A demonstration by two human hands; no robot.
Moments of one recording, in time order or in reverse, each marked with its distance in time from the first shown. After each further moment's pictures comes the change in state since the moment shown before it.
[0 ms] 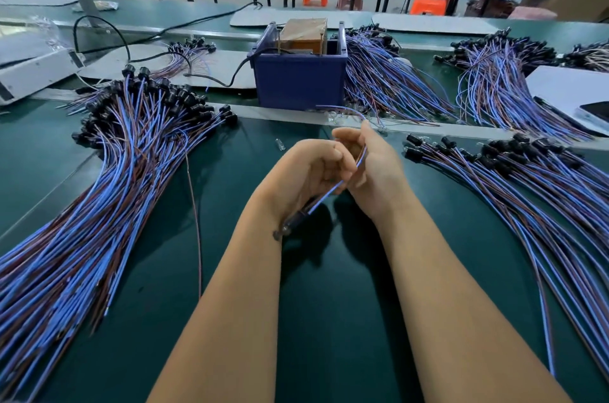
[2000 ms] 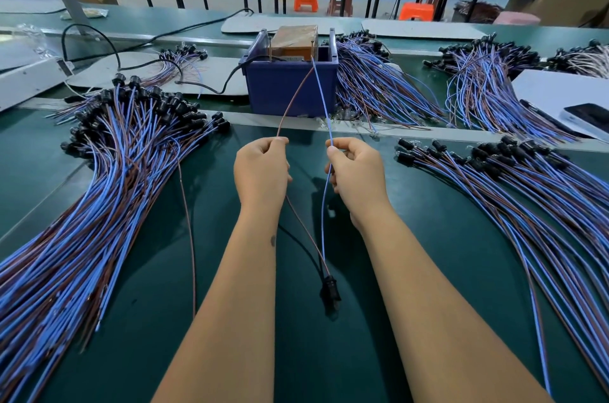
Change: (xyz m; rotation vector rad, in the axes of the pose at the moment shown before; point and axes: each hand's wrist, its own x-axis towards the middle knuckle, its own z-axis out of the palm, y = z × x) left_hand 0.007 -0.013 -0.022 0.312 0.950 0.117; right_hand 0.000 0.014 0.001 -0.656 0.226 -0.264
